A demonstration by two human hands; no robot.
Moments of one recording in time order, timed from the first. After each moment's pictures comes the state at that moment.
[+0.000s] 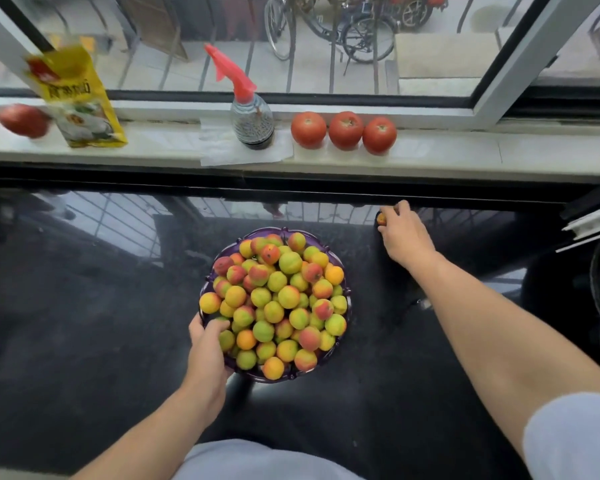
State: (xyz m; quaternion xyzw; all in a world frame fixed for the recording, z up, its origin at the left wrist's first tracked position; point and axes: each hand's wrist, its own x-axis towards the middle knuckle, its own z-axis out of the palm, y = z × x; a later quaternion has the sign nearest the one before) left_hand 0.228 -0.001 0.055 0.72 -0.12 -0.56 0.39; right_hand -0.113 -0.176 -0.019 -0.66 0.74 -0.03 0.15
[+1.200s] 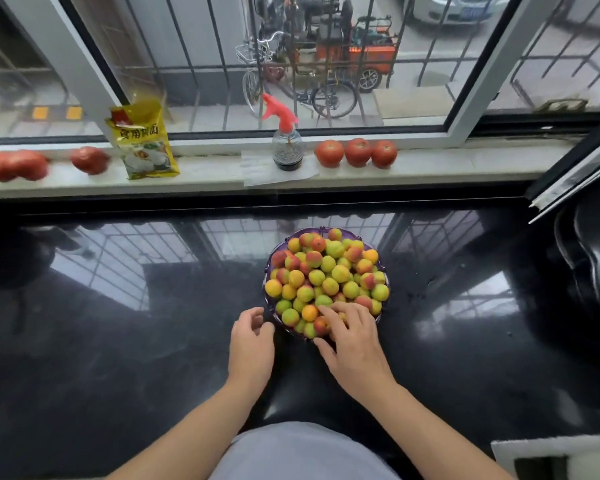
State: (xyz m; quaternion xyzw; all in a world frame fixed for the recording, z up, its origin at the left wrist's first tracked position) left_hand 0.313 0.037 0.063 0.70 -0.41 -0.51 0.29; right_hand 0.125 0.078 0.039 -0.70 0.67 -0.22 0.10
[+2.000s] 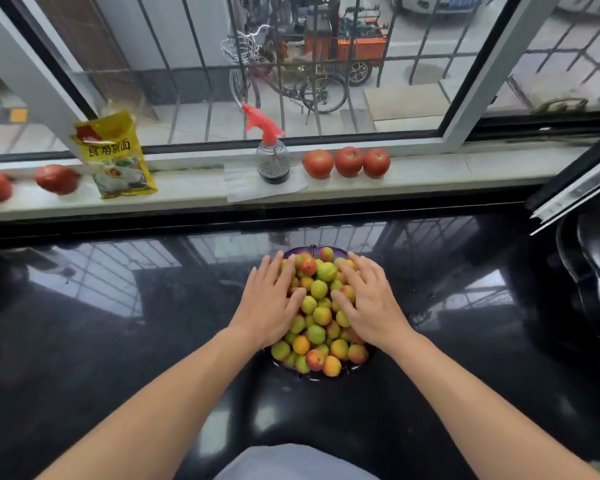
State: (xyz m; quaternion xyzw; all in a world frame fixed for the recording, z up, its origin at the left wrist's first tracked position) left_hand 0.276 -0.095 0.053 0.52 -0.82 -0.24 -0.01; right_hand 0.049 -0.037 0.043 -0.68 0.69 -0.19 0.17
